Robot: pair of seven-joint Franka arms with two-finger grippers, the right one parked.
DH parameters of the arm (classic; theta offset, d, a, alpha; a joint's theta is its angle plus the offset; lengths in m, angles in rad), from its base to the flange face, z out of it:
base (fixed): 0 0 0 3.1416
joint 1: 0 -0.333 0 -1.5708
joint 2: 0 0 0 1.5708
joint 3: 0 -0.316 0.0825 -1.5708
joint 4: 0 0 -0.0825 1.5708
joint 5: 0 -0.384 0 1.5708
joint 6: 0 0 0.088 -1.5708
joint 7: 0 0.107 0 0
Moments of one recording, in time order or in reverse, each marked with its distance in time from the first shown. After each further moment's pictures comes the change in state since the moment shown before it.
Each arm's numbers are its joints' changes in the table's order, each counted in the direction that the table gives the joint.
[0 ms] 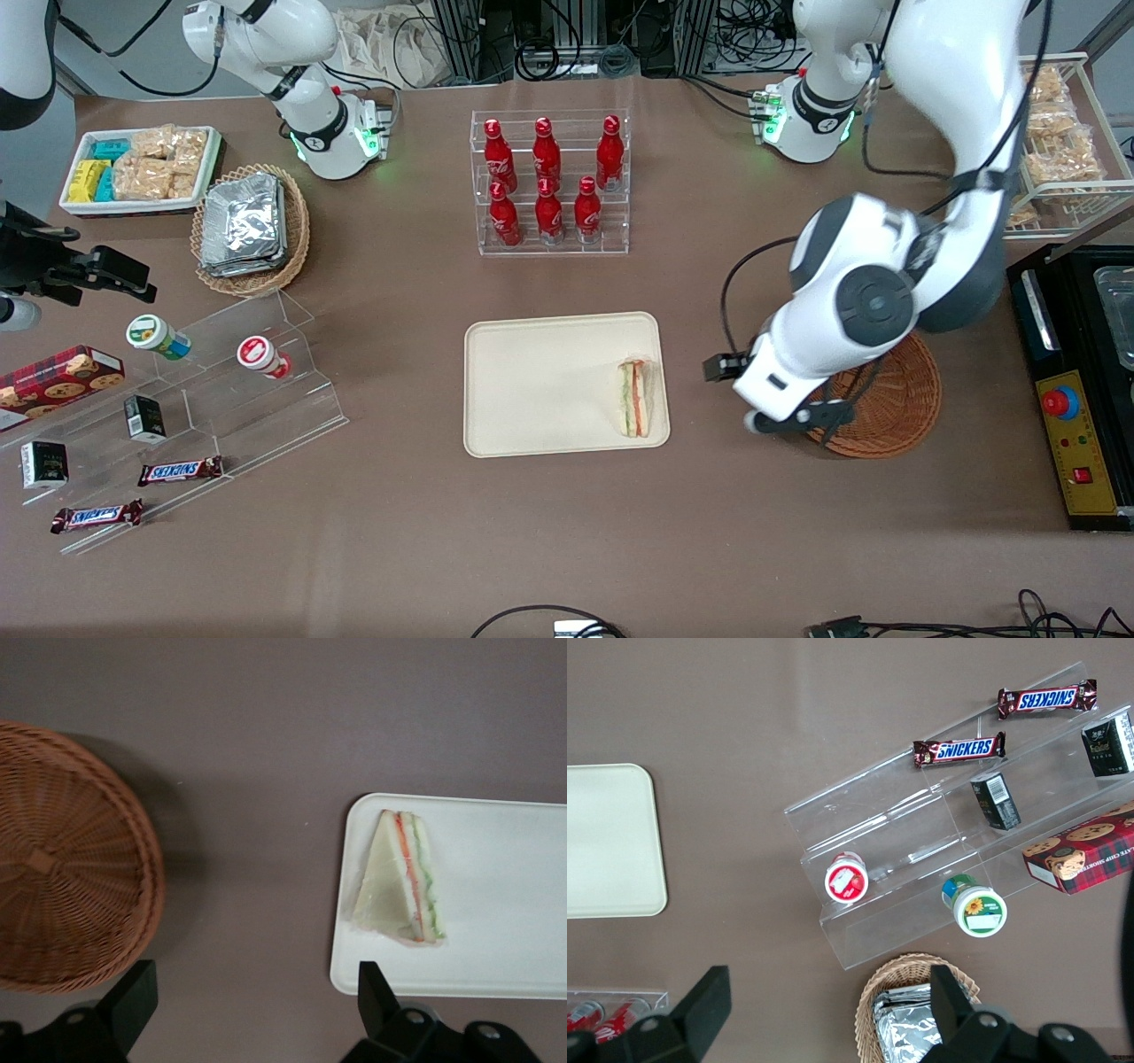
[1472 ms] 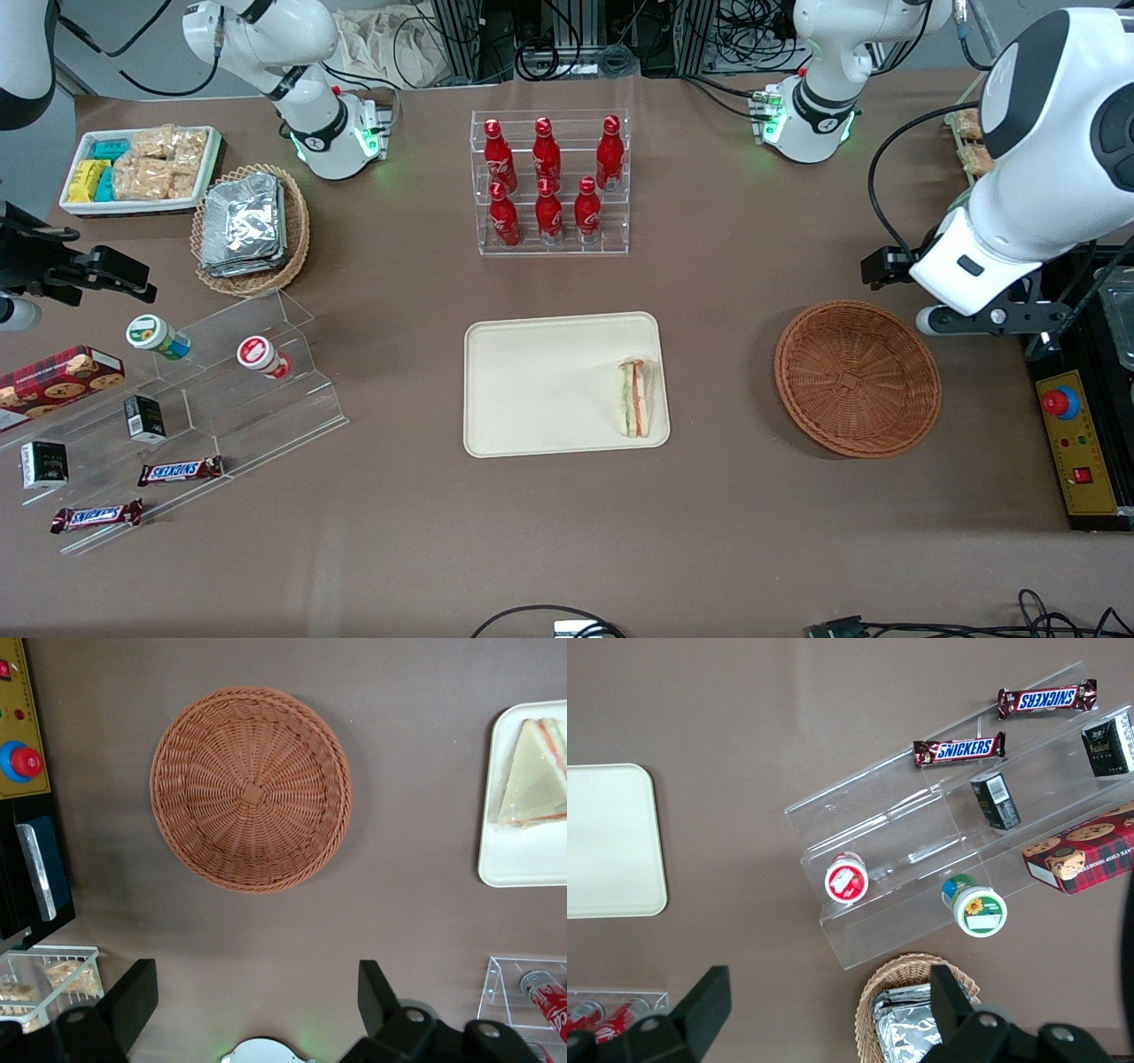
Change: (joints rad) arm -0.157 0.269 -0.018 -0.027 -0.086 0.338 0.296
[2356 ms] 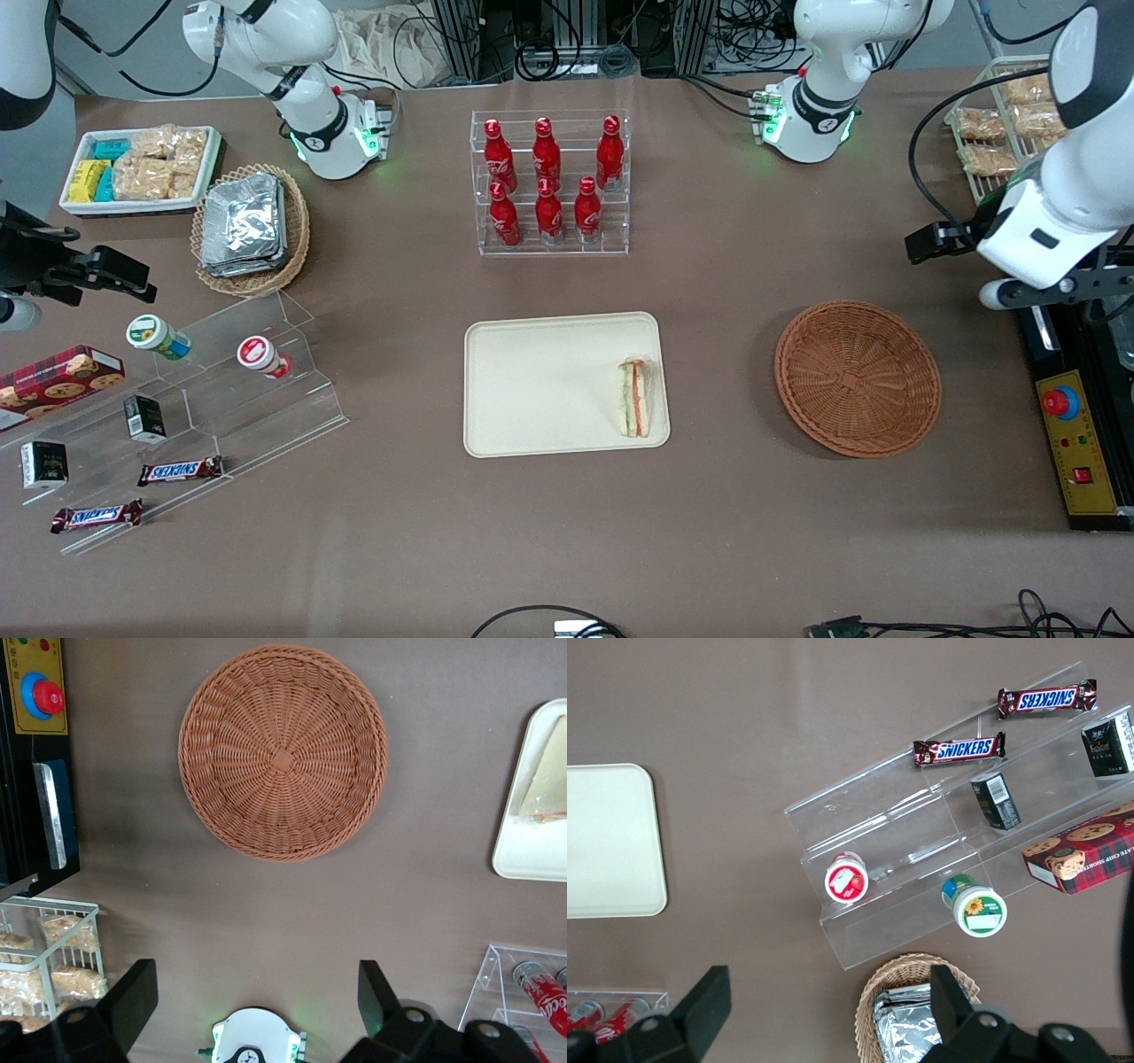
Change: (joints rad) arm -0.050 0.119 -0.077 -0.118 0.066 0.002 0.011
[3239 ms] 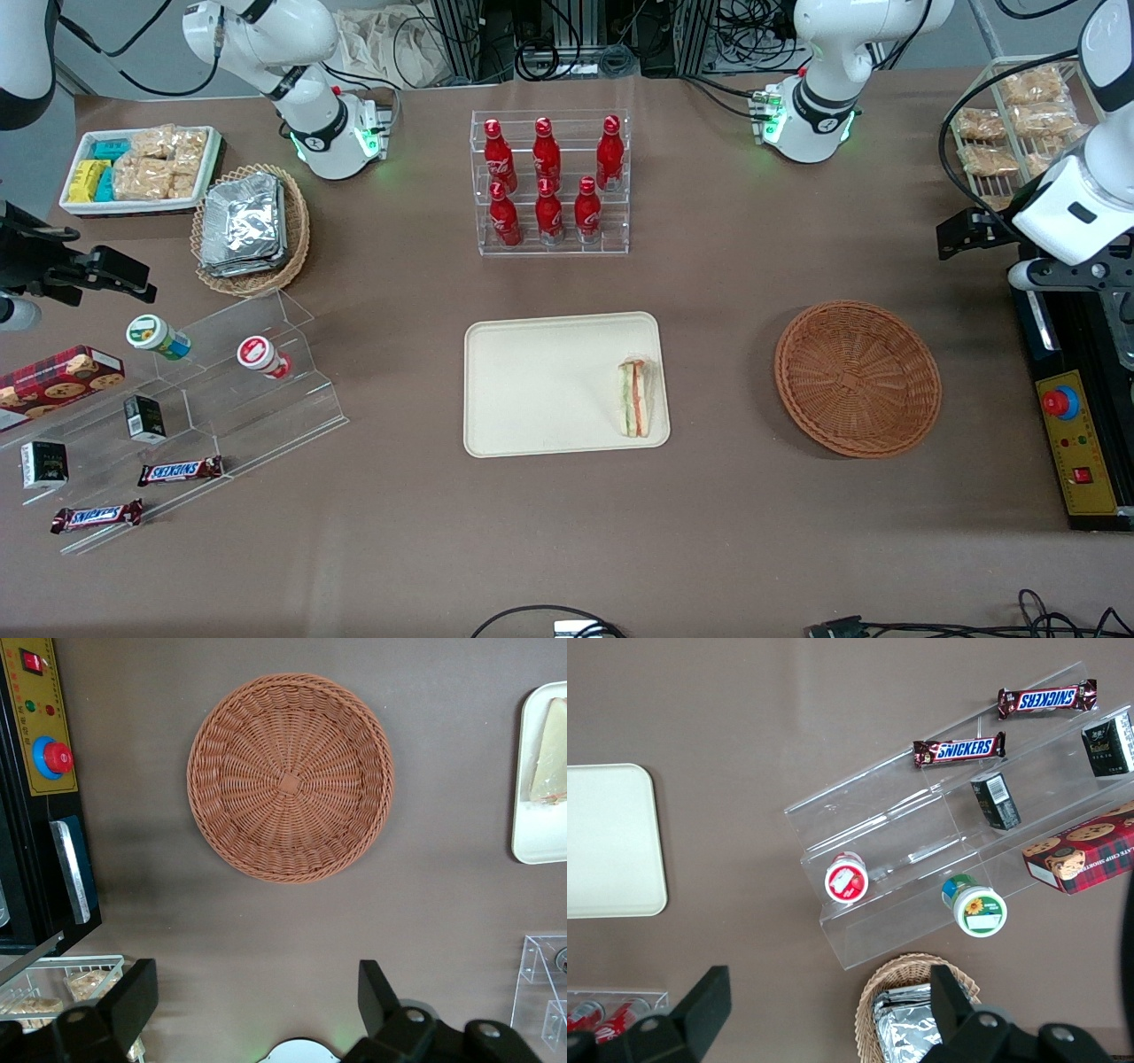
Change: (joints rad) arm 0.002 0.071 -0.069 -0.102 0.004 -0.108 0.218
